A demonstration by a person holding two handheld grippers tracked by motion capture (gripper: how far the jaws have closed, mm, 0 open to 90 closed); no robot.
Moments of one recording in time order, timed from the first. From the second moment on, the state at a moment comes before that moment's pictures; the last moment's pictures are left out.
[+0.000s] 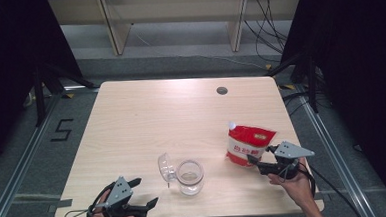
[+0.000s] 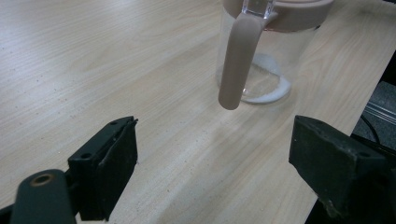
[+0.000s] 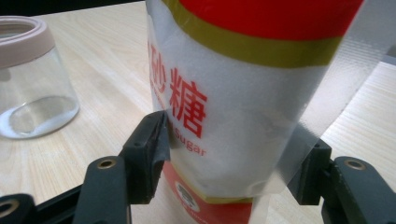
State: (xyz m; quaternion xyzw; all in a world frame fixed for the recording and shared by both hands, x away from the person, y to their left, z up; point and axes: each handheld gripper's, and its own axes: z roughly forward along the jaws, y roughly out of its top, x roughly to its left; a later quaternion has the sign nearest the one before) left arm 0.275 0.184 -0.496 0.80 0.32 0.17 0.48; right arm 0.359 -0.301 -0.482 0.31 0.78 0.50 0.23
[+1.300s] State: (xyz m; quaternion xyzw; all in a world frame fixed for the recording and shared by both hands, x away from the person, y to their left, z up) left arm 0.275 0.182 -0.492 0.79 0.33 0.17 0.49; right arm 0.329 -0.282 -0.483 0.39 0.72 0.52 0.26
